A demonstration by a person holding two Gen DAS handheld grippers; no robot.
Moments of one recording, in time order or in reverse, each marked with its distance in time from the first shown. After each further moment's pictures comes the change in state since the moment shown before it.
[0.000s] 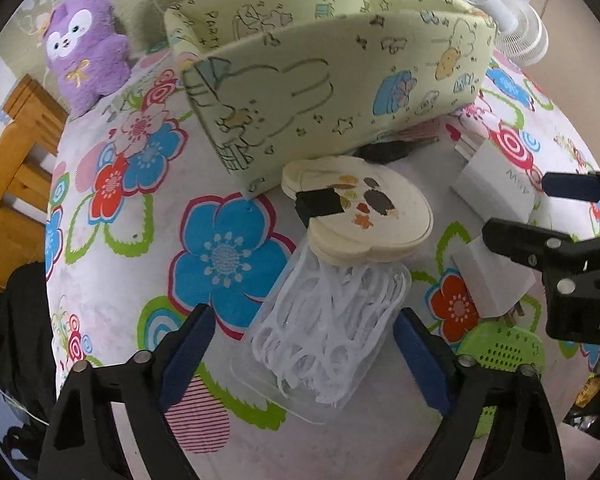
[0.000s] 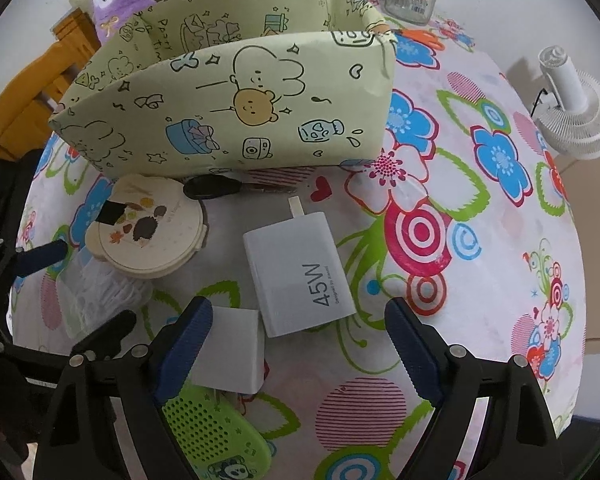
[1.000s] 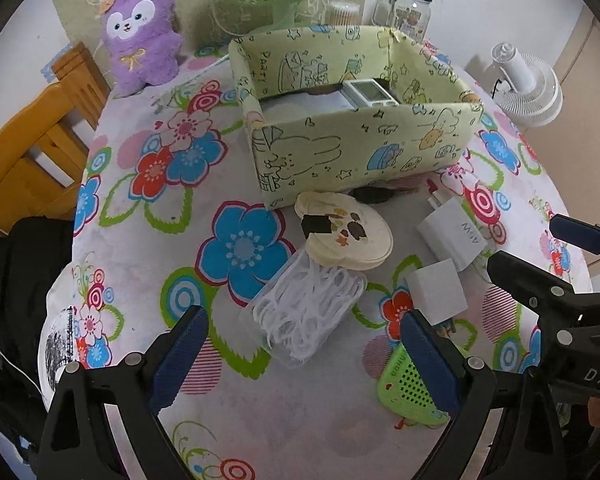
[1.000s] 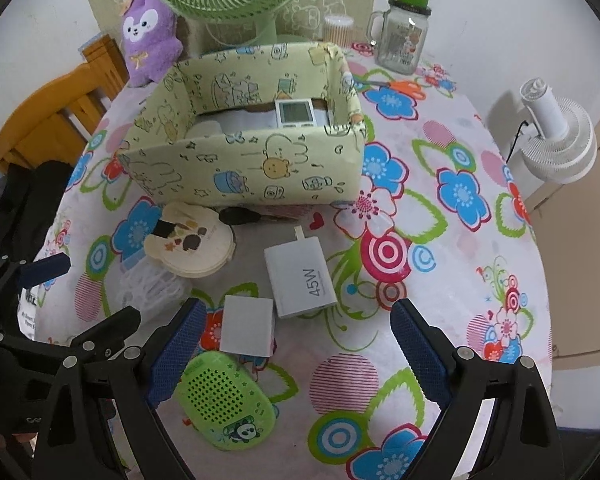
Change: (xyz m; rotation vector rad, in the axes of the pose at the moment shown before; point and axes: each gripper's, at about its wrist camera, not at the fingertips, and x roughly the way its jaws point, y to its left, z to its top) left arm -0.063 0.002 -0.006 -0.196 -0.049 -0.028; right arm -0.068 0.004 -0.009 -0.033 -0.107 -0.010
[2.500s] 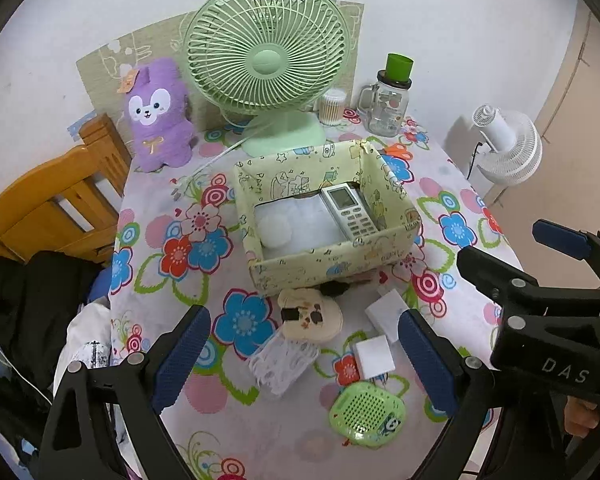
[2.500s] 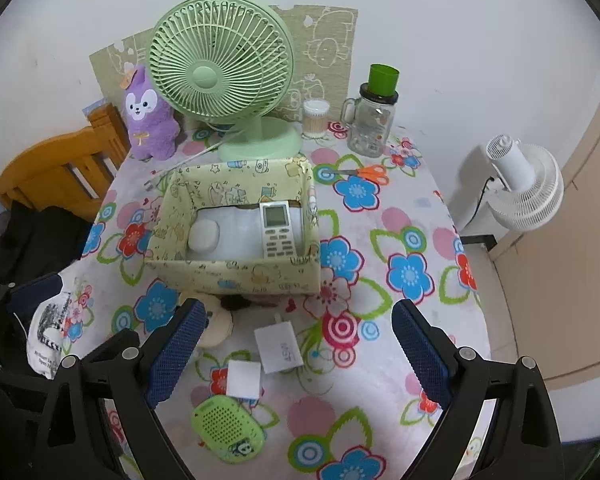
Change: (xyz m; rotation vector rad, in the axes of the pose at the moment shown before) left arm -0.104 -0.022 0.043 -0.033 -0.176 0.002; right arm -0.098 -0.012 0.052 0.012 -0.168 -0.047
